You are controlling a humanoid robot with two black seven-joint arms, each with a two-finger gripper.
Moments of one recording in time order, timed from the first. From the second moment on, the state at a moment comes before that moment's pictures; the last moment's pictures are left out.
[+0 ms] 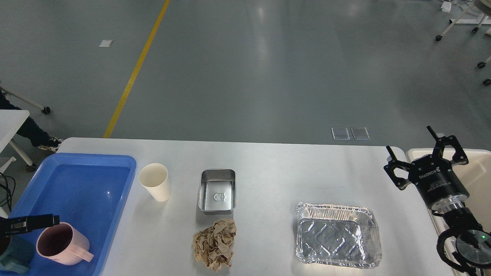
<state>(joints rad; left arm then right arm) -0.27 1.19 -0.63 -1.39 1.34 -0.40 -0.12 0.00 -0.51 1.30 1.39 0.10 0.27 0.20</state>
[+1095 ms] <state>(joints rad) -0.24 1.45 -0.72 -1.74 1.26 -0.04 -0.23 0.00 -0.53 1.30 1.39 0.10 0.27 0.20</state>
